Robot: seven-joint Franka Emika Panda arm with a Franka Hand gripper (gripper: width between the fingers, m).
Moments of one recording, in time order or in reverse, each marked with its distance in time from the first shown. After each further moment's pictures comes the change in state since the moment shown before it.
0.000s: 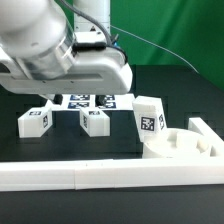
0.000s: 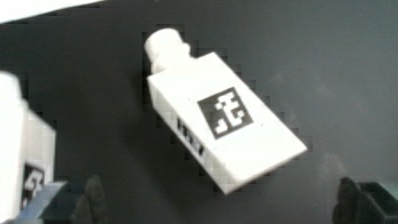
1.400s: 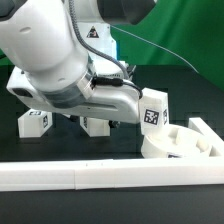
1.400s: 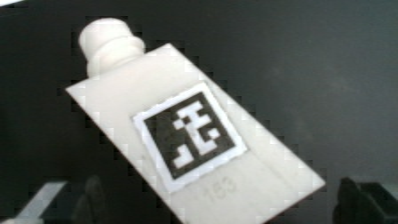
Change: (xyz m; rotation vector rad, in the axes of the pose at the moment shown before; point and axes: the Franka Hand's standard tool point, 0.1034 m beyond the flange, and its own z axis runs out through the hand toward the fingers) arm 0.010 -0.013 0.036 -0.013 0.011 0.066
